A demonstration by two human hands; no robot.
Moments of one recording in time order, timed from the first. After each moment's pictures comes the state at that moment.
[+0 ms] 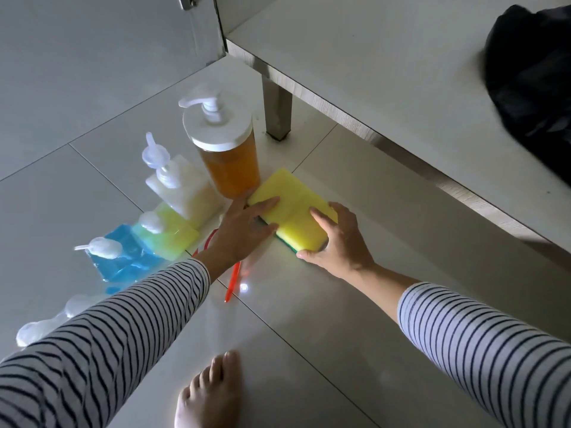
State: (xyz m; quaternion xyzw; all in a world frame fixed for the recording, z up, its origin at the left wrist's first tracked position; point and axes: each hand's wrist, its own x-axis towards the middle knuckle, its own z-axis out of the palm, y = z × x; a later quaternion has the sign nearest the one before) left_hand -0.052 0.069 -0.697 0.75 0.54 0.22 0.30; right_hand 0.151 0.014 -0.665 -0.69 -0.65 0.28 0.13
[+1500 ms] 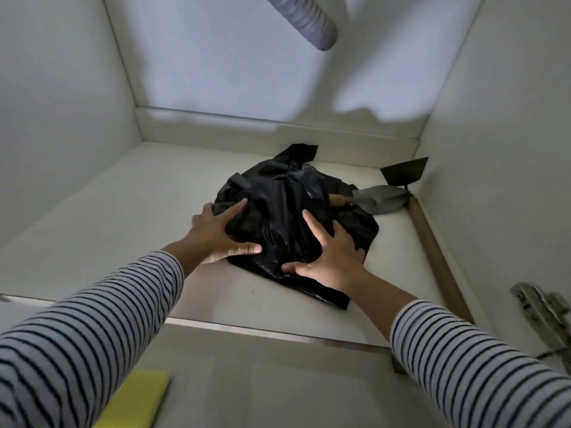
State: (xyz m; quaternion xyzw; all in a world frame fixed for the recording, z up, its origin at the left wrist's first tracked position) left_hand 0.264 0.145 -0.486 0.88 0.40 0.05 0.27; right_hand 0.414 -0.036 -0.483 -0.87 -0.43 0.16 0.19
